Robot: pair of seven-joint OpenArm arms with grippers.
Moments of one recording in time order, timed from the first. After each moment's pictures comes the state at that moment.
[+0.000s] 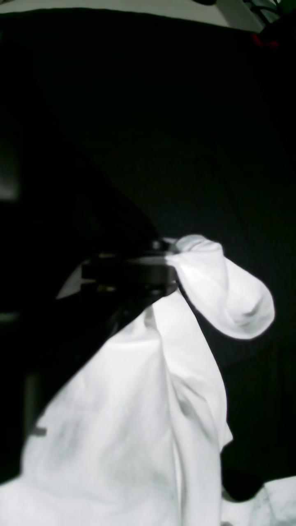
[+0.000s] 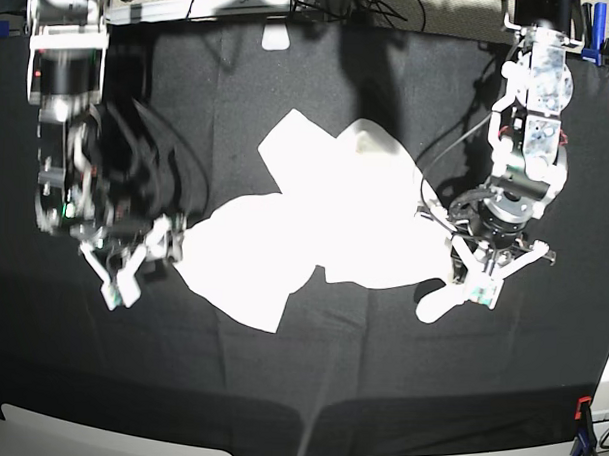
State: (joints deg) left arm 1.6 -9.6 5.0 102.1 0.6 -10.6 37.0; right arm 15.7 22.0 1.7 63.9 22.1 30.9 -36.5
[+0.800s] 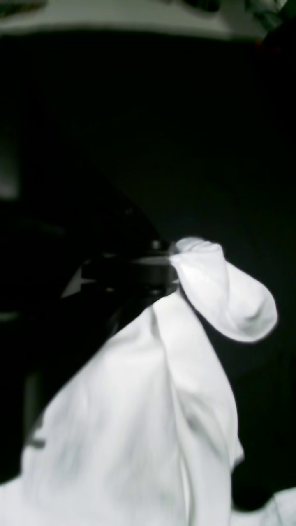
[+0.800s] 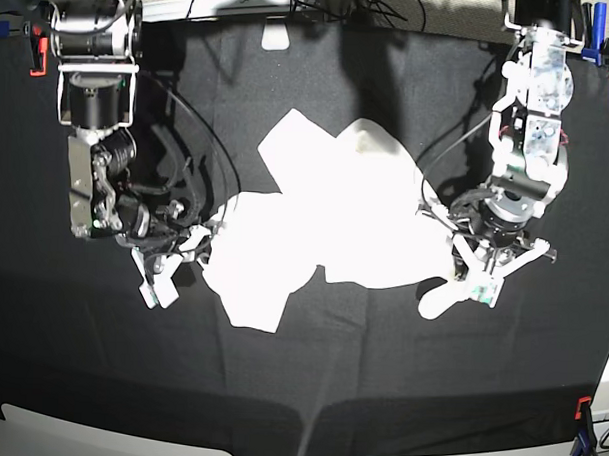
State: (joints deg) left arm 1.7 -9.7 5.0 102.1 5.5 -10.7 36.0; right arm 21.7 15.6 1.9 53.4 28.2 38.3 -43.7
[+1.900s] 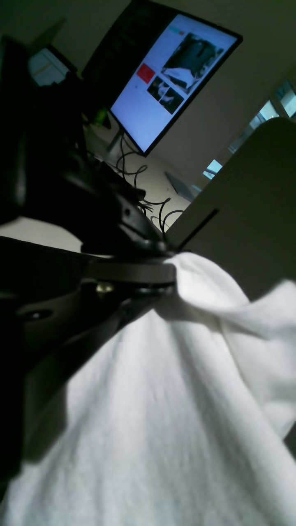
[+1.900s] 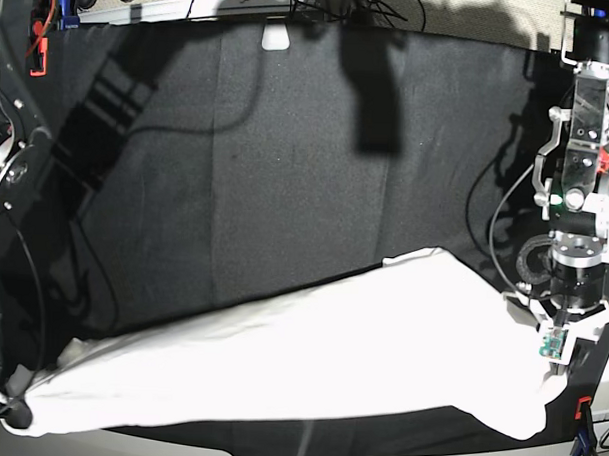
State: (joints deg) left arm -4.3 -22.5 5.2 102.1 20.1 6.6 21.5; right arm 49.9 31.5 22.6 53.4 34.4 39.5 -60.1
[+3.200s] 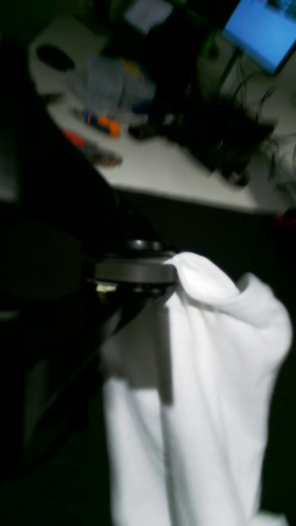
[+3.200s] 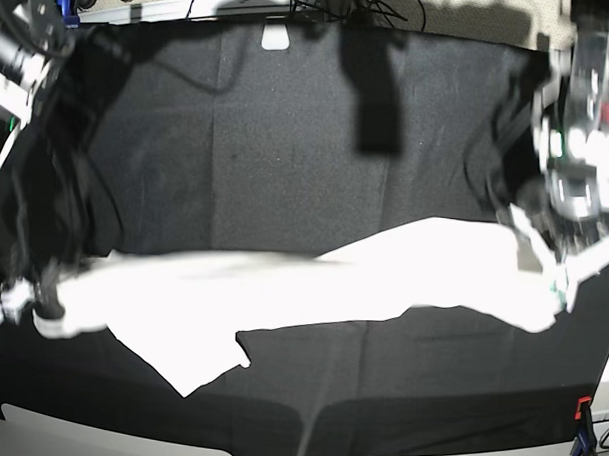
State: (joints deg) left arm 10.4 -22.7 5.1 116.3 11.0 4.8 46.9; right arm 22.9 31.3 29.7 67.2 49.1 39.5 -69.1
